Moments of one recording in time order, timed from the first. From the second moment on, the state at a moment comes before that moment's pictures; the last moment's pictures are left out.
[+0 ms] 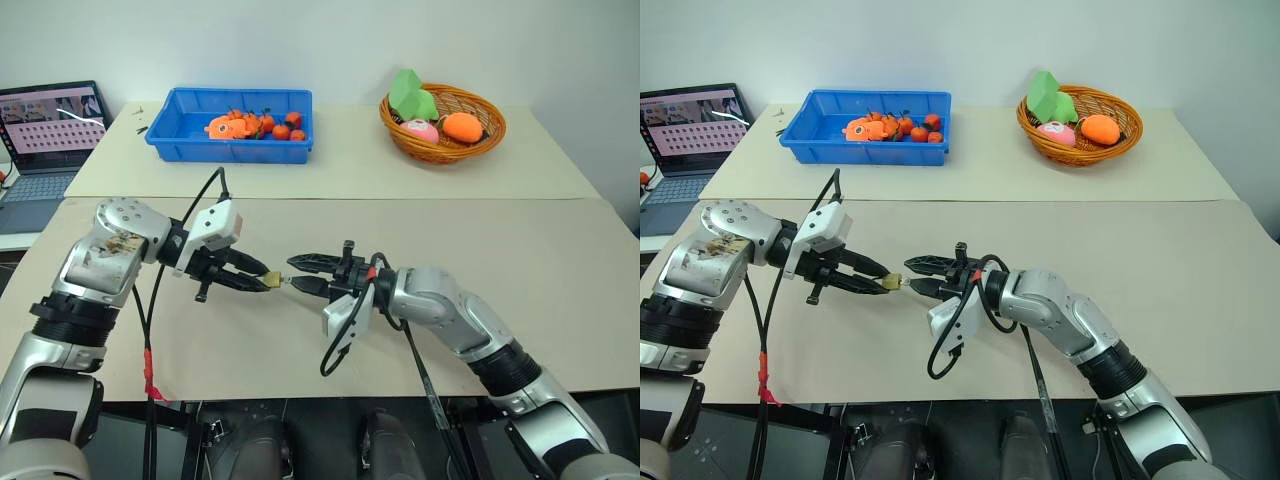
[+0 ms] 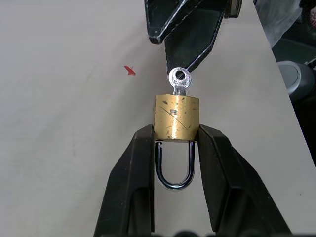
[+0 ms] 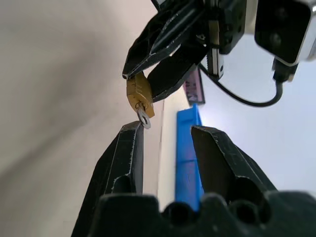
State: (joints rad) left arm -0.74 0.84 -0.21 0.12 -0.28 0.42 -1.55; right arm -0.59 -0.49 0.45 -0.06 -0.58 -0.57 0.49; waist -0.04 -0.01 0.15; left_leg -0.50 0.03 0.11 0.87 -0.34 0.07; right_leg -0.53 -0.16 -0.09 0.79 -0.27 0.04
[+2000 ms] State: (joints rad) left arm -0.74 0.86 -0.19 0.13 -0.27 0.42 -1.53; right arm -0.64 -0.38 0.45 0.00 -0.23 -0.31 0.79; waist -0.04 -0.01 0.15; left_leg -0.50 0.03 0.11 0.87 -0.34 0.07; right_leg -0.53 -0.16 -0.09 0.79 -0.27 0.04
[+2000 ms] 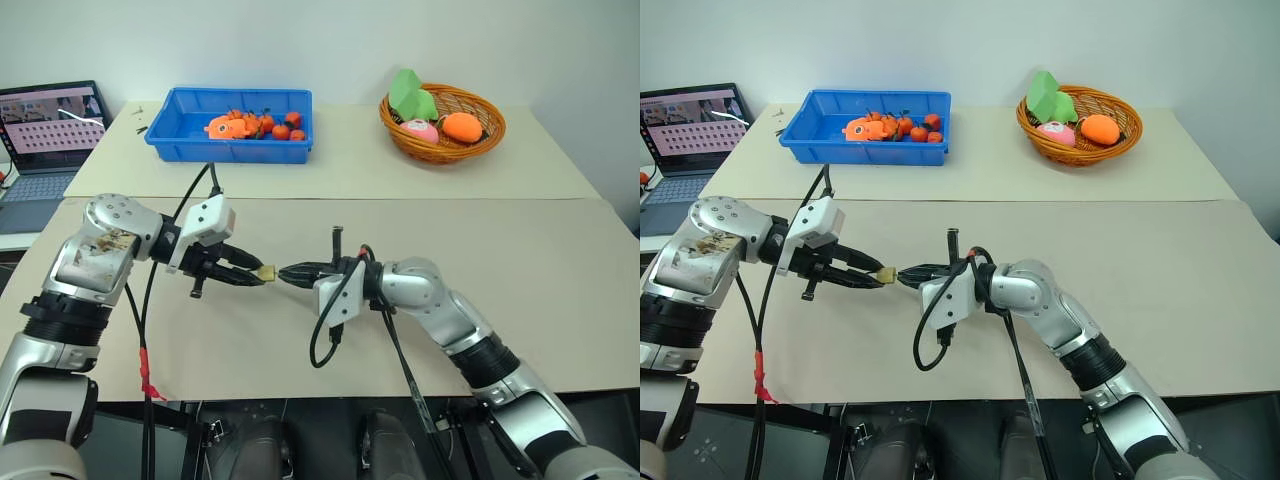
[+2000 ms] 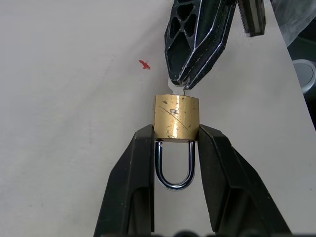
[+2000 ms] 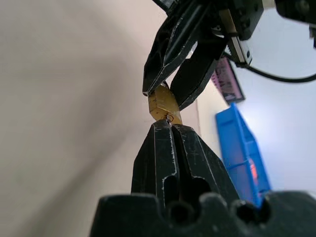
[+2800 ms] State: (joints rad) left arm -0.73 0.86 -0.19 0.12 -0.28 0.42 -1.54; right arm -0.62 -0.33 0.41 -0.16 -0.01 0.20 0.91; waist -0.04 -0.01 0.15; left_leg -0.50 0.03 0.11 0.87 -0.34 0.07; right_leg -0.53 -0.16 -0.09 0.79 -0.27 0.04
